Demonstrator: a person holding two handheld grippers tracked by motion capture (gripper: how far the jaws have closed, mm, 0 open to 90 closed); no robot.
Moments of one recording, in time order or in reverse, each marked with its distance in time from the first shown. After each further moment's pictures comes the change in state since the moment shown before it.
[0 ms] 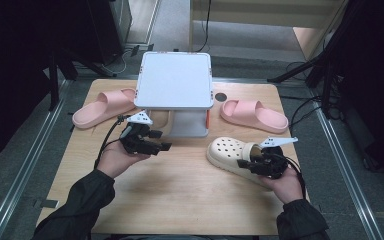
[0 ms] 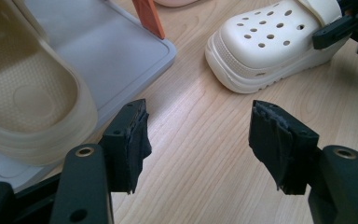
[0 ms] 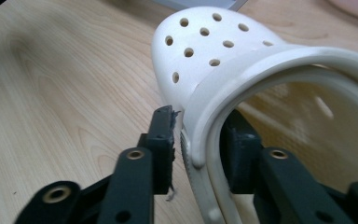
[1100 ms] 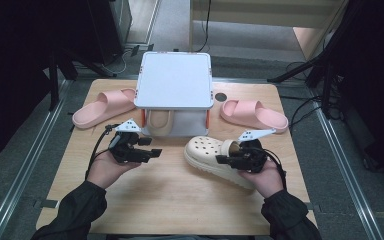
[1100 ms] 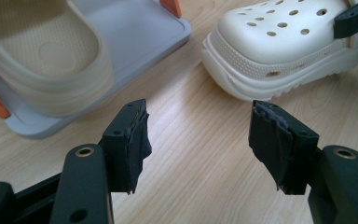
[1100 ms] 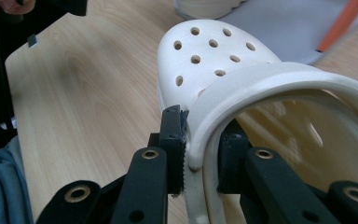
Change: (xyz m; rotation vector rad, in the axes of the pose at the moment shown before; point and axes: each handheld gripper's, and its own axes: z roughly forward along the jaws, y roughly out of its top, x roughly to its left) left arm -0.002 -0.031 -0.018 0.003 0.059 -0.063; right arm 0.048 0.042 0.026 -0.007 0.127 -0.079
